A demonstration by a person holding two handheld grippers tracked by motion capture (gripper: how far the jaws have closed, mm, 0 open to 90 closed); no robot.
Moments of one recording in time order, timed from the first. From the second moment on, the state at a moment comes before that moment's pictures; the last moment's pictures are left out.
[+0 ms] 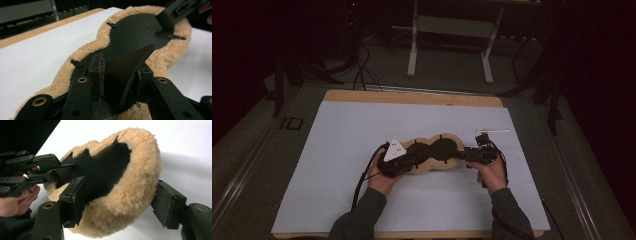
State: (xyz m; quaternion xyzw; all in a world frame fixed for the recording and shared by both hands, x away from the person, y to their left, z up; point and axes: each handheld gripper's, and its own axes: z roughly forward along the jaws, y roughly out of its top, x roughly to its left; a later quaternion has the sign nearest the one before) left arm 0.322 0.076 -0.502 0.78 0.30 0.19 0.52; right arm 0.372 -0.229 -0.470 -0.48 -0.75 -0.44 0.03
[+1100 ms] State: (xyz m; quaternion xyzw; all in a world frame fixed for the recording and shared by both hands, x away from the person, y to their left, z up) left arm 0.305 0.085 -0.496 0.81 0.31 0.16 0.47; right arm 0.367 -0.232 -0.460 -0.46 -0.75 -0.47 0.05
